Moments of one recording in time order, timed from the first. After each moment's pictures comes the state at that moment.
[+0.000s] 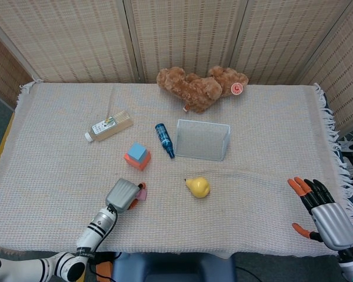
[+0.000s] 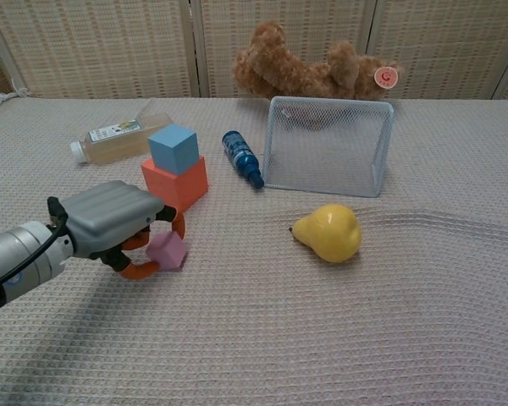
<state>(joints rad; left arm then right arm) -0.64 -1.69 -0.06 -1.42 1.27 1.04 0.60 0.07 -0.98 -0.07 -1.69 -1.73 1.49 0.05</state>
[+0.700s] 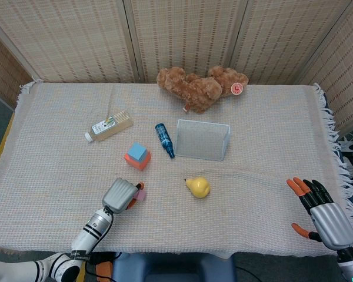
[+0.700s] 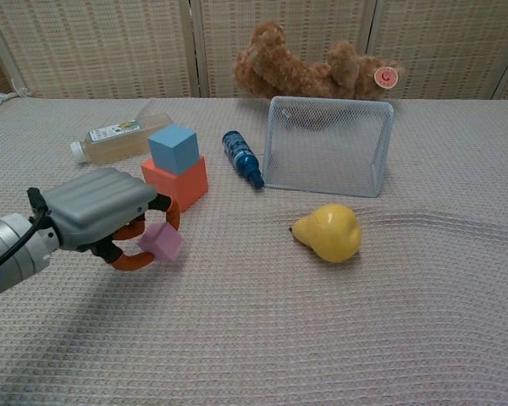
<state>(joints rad) -0.63 -1.64 -0.04 -1.46 1.36 1.11 0.56 0.07 -0.98 -0.08 -1.70 -1.73 1.48 0.05</state>
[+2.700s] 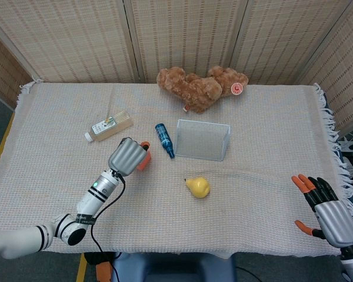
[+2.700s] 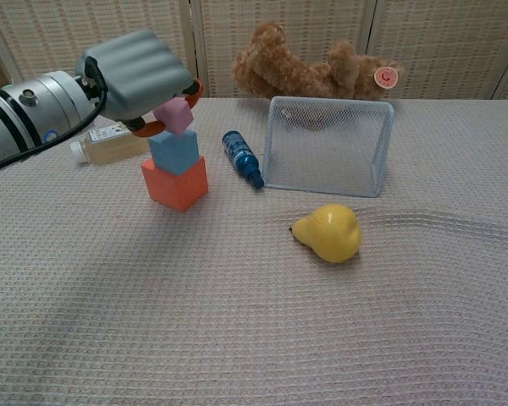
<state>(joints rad) -0.89 -1.54 -0.20 -1.39 1.30 1.05 1.01 0.07 -0.97 -0.06 -1.69 -1.70 1.48 0.07</state>
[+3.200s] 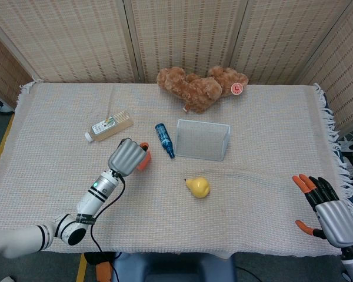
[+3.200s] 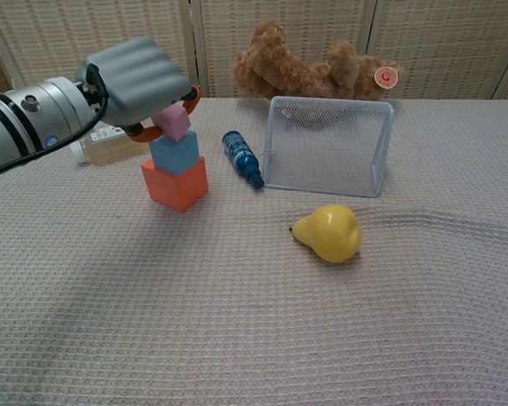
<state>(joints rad) -0.90 -1.54 -0.18 -1.38 1.28 1.05 1.01 0.07 -0.97 -0.06 -1.69 -1.70 1.49 0.07</state>
